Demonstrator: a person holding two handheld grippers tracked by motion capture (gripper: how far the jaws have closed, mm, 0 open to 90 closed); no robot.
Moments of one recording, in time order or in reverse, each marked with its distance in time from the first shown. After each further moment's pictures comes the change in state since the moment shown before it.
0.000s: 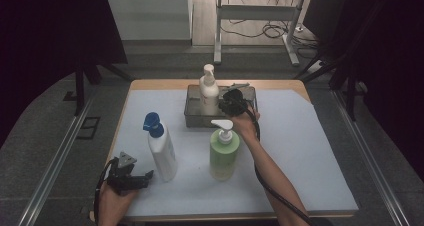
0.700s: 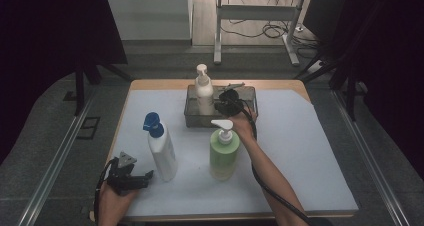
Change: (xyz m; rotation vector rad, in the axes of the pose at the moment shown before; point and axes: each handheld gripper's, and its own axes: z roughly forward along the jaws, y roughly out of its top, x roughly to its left) left arm 0.000 0.000 0.000 0.000 0.000 -0.001; right arm 0.008 0.002 0.009 0.023 0.030 -0.009
